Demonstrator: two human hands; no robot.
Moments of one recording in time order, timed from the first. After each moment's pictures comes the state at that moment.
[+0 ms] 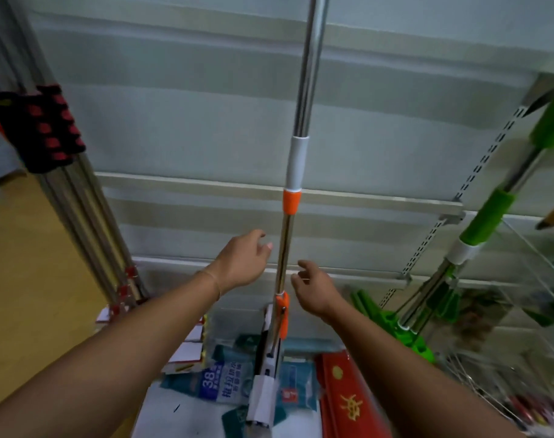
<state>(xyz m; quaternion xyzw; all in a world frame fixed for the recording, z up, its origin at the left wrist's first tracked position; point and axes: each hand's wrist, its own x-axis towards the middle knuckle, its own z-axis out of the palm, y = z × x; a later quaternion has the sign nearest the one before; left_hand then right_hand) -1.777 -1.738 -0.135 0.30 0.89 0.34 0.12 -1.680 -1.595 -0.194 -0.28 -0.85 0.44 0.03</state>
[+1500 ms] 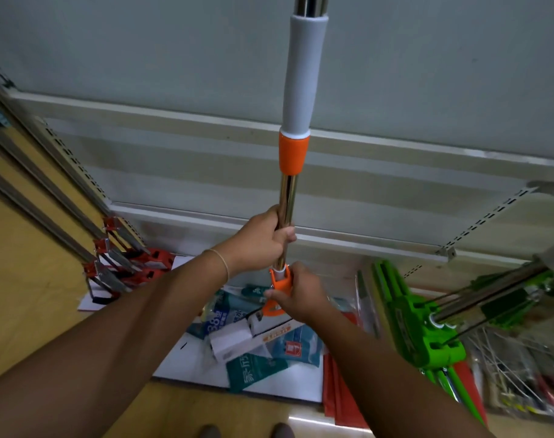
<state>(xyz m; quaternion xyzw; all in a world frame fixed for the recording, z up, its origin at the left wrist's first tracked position) -1.815 -1.662 -0.221 0.28 0.83 0.41 0.24 -1.720 -1.558 -0.351 -0.22 -0.89 0.37 -0.10</state>
